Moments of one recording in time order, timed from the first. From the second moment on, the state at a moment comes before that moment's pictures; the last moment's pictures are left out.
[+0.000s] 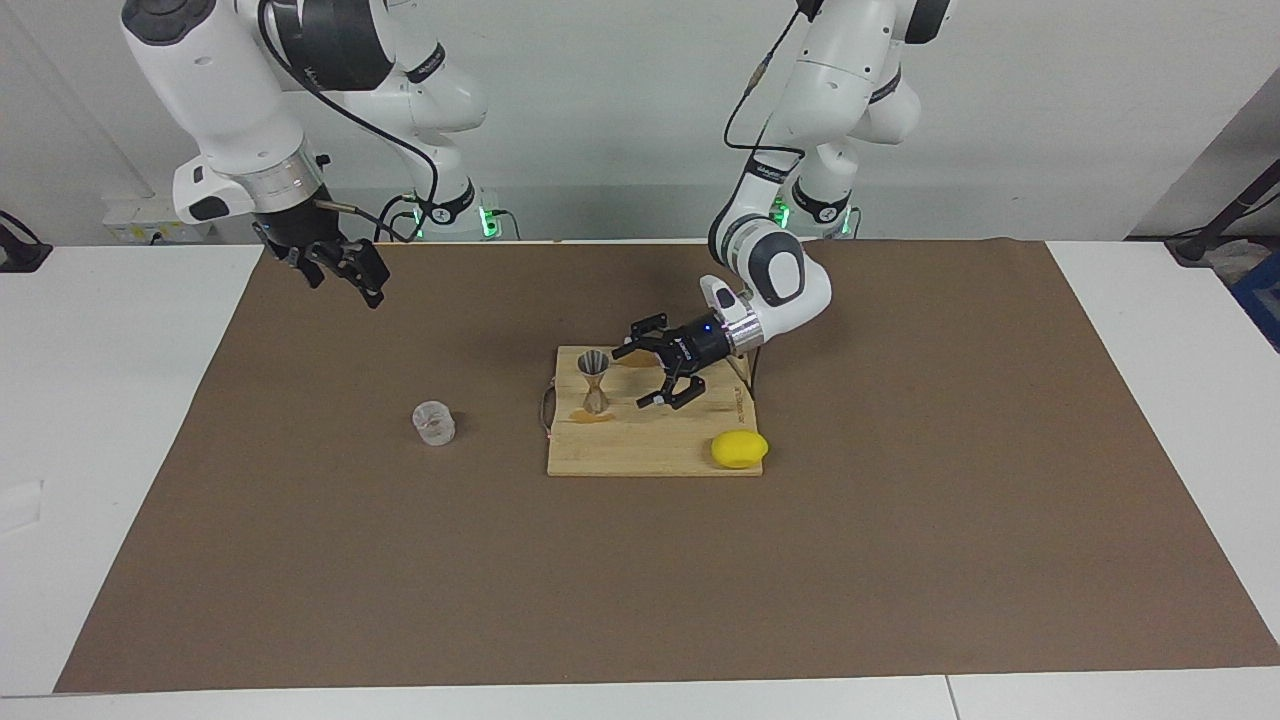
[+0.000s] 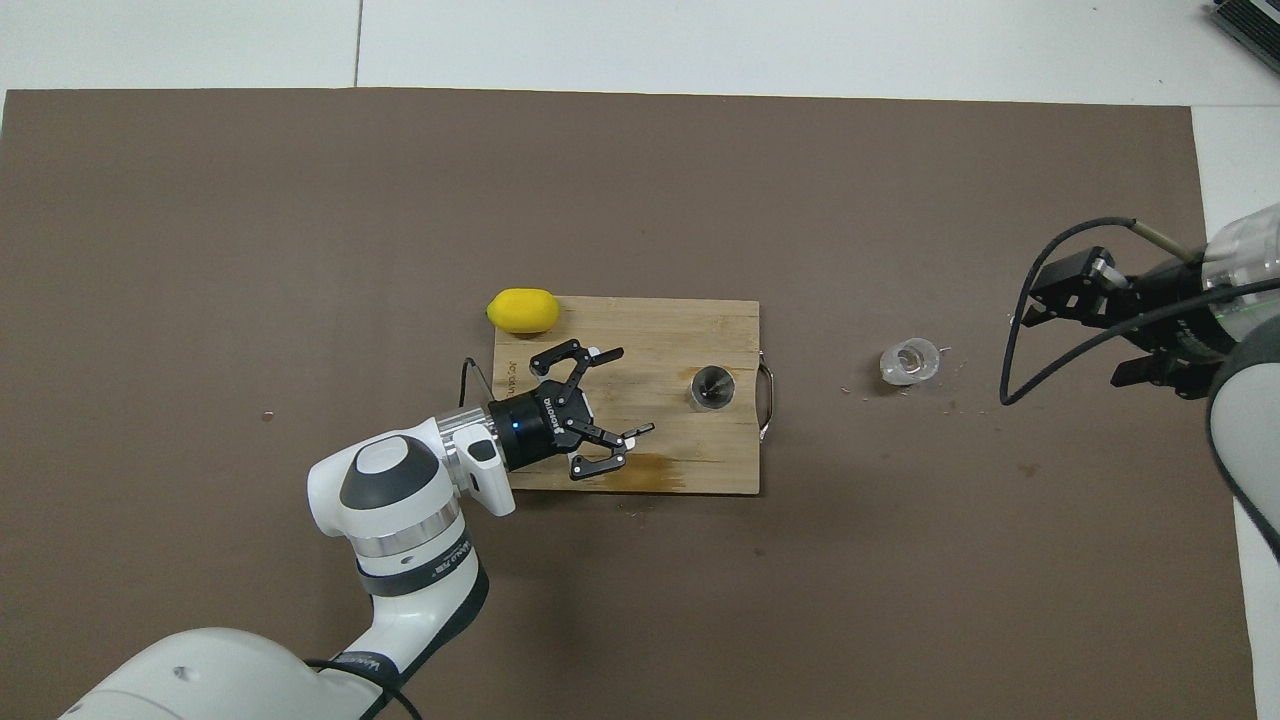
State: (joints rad) left arm -0.47 0.26 -0.03 -2.29 -2.16 2.18 2.57; right arm 0.02 -0.02 0.01 -1.71 0.09 1.65 0.70
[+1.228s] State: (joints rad) left arm 0.28 0.23 -0.02 -2.04 -0.79 1.77 2.54; right arm -0.14 0.28 0.00 -1.80 0.44 1.89 1.12
